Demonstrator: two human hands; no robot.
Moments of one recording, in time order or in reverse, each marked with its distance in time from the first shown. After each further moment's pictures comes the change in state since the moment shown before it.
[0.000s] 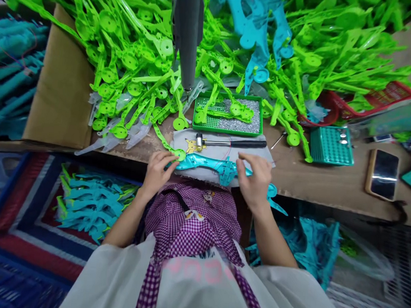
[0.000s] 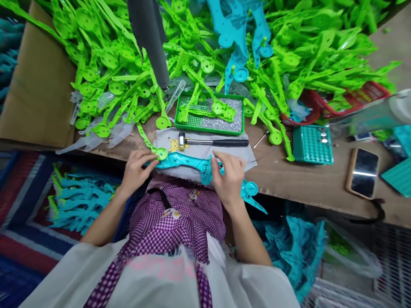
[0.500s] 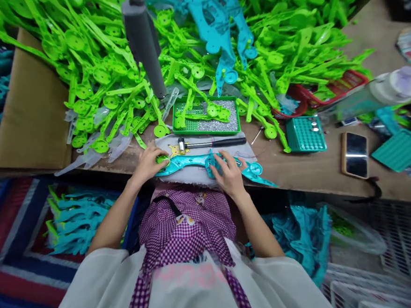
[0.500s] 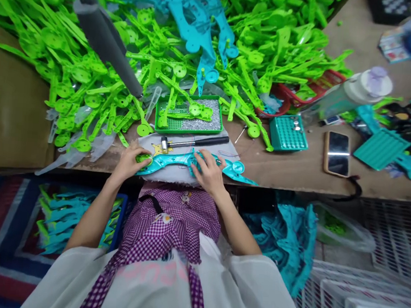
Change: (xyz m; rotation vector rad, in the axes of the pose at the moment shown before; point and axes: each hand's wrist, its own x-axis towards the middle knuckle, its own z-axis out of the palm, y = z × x) left_hand 0.063 -0.028 0.020 0.100 -0.259 0.001; right_hand -0.020 0.044 0.029 -0.160 -0.101 0.001
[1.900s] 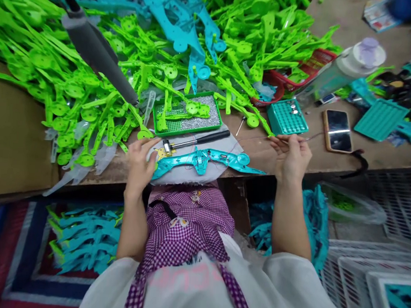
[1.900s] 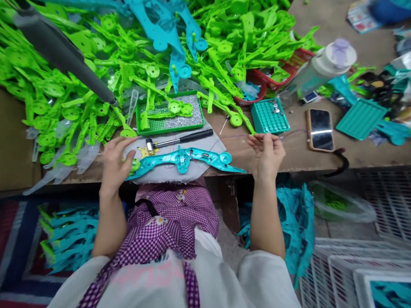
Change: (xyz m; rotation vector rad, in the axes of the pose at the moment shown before) left_hand 0.007 0.093 0.001 0.265 0.176 0.168; right_hand 0.018 0.121 -0.088 1.101 0.788 0.739
